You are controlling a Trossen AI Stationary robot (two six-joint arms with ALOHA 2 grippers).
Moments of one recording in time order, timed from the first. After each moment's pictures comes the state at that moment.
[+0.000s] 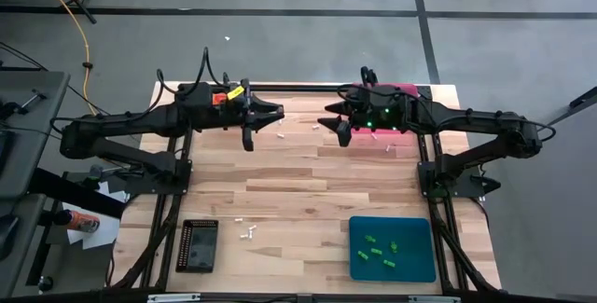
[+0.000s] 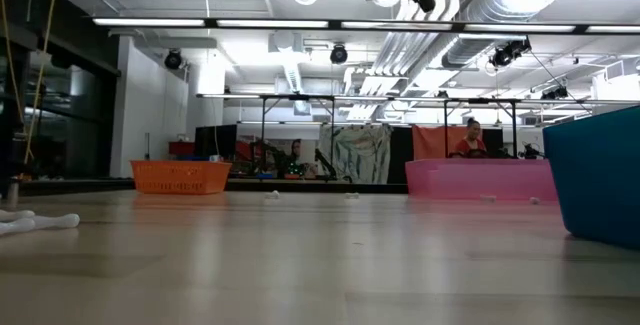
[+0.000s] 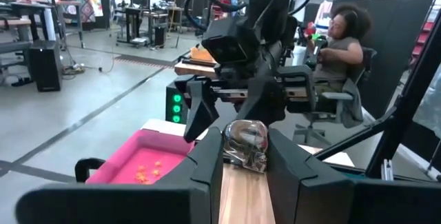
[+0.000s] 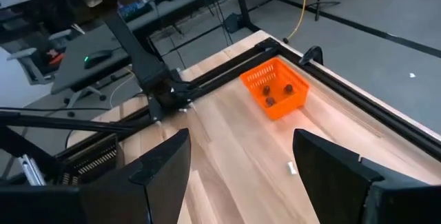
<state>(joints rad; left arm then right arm) 0.16 1.09 1.02 0.07 0.01 -0.10 -0.16 1.24 1.16 -0.25 0.09 0.38</state>
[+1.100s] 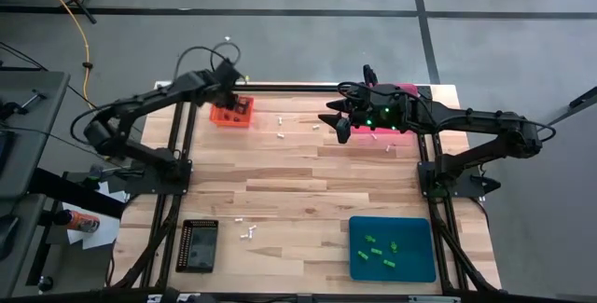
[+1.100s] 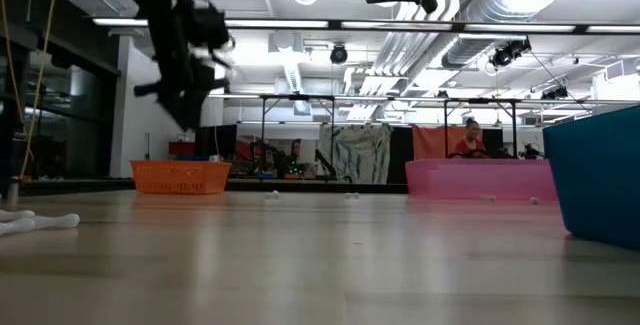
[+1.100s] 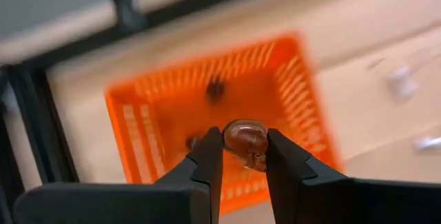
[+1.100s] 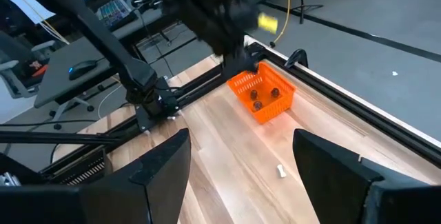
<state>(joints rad) 0.78 1.38 1.00 -0.77 -0.21 -0.37 -0.16 1.24 1.16 -0.25 0.15 0.41</state>
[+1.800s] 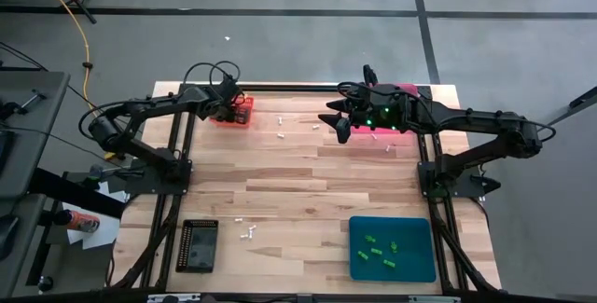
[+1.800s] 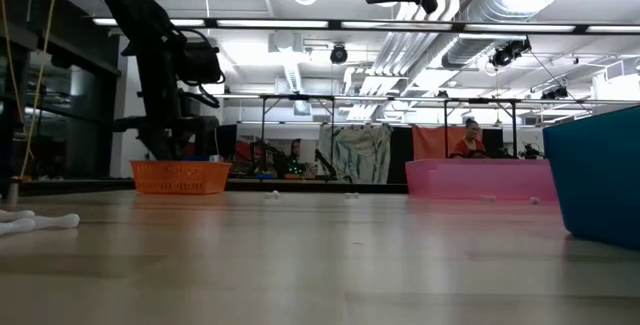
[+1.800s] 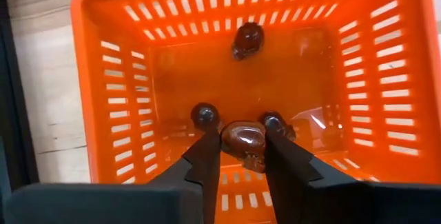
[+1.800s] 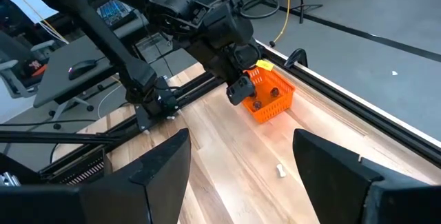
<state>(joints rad) 0.78 1.44 0.77 -0.57 -0.24 -0.54 -0.16 1.24 1.16 -0.25 0.15 0.41</state>
